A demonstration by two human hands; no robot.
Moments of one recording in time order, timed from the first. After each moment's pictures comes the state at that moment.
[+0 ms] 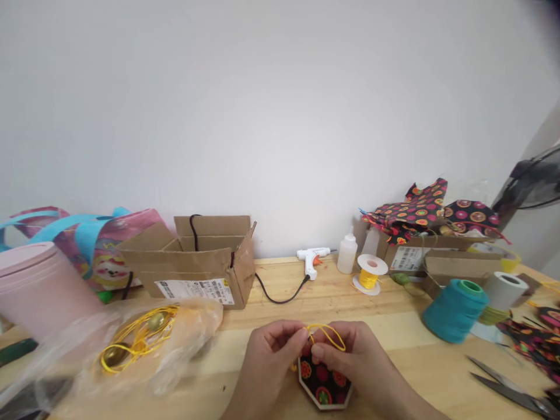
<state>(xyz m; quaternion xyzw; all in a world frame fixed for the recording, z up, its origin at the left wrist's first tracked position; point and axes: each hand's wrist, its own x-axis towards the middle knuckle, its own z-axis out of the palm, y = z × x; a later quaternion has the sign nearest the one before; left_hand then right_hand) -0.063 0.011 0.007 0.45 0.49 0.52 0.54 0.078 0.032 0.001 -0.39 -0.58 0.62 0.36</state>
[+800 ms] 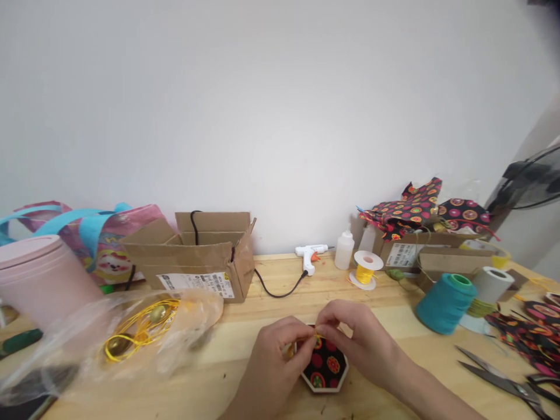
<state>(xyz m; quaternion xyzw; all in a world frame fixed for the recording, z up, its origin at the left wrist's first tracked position) -0.060 -0.001 0.016 0.70 0.50 0.40 0.31 0.098 0.037 0.019 -0.34 -0.84 0.26 0.33</state>
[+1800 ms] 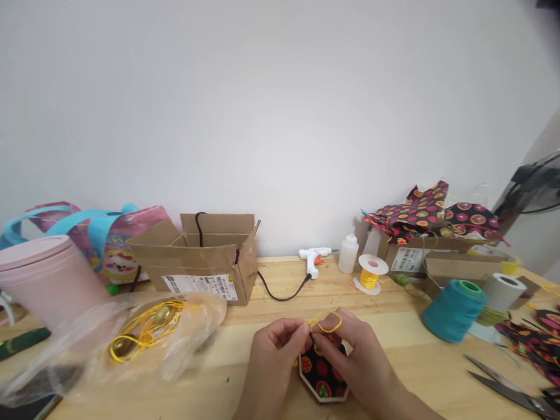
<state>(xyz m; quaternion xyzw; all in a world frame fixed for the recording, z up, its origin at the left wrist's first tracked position) -0.057 0.007 0.000 0.42 0.51 0.55 0.52 0.079 0.029 0.001 -0.37 -0.81 0.20 0.40</state>
